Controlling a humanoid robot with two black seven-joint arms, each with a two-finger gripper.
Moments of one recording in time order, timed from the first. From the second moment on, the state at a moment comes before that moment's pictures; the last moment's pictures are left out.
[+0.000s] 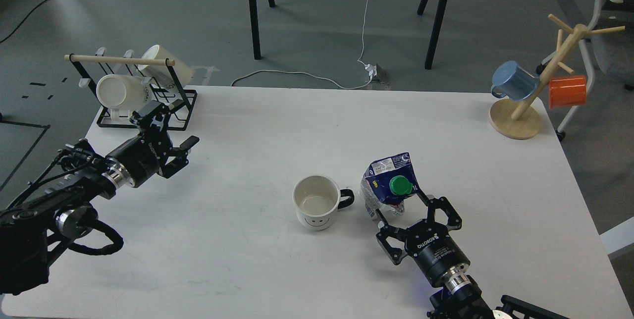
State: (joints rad) left arm -0.56 0.51 -0.38 -0.72 0.27 -0.49 -0.49; right arm 0.09 -0.35 0.44 1.26 0.40 0.49 0.49
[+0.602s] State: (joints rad) left arm -0.57 0.48 -0.38 -0.70 0.27 -0.49 -0.49; right arm -0.08 -0.76 0.59 1.40 0.38 0.49 0.49
